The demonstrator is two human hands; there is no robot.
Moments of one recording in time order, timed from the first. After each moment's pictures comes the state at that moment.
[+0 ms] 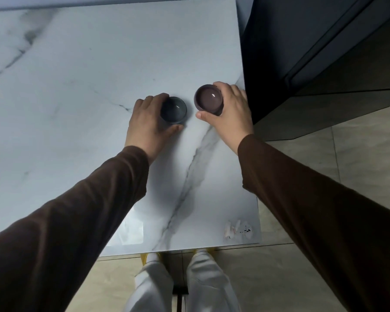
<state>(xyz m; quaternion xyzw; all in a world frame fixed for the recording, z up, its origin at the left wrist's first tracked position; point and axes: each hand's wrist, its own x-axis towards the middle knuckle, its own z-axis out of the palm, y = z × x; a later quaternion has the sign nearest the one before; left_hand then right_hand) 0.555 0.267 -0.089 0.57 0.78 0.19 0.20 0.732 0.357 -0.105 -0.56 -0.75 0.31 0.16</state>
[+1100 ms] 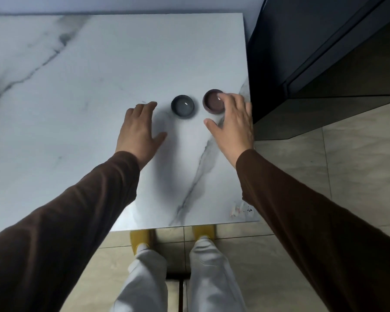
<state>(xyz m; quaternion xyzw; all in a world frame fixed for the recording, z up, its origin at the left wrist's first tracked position) 0.511 0.204 -0.047 0.57 0.79 0.14 0.20 0.716 0.292 -0.041 -0.58 -0.78 0.21 0.13</state>
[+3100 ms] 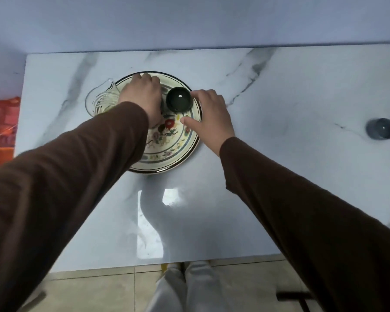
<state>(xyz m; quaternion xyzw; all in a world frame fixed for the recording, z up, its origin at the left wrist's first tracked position) -0.030 0.133 0.012 0.62 0.77 -0.11 0.10 0.141 0.155 -0.029 -0.50 -0.80 0.31 0.14</state>
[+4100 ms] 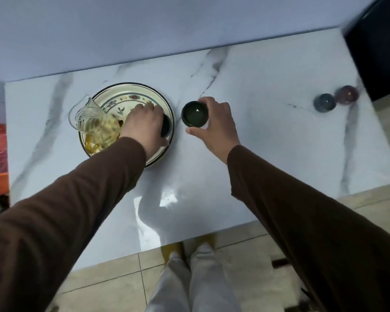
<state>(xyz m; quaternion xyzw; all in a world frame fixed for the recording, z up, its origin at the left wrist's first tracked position) 0.039 0.084 0.057 0.70 0.70 -0.09 0.14 0.222 0.116 0.020 -0.57 -0.73 0.32 0.21</state>
